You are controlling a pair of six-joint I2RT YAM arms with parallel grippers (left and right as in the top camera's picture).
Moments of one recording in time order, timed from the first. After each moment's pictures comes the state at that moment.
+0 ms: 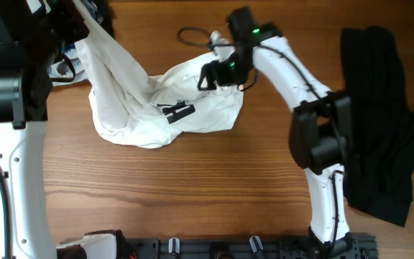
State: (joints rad) left arm 0.04 1.45 1.81 -0.82 0.06 -0.36; right arm 0.40 2.33 1.98 -1.01 -0.52 -0.01
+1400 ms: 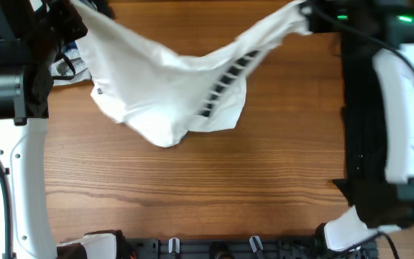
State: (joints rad) left arm 0.04 1.45 1.81 -0.80 0.00 -0.36; right arm -0.02 1.76 1.99 -0.97 -0.44 0.04
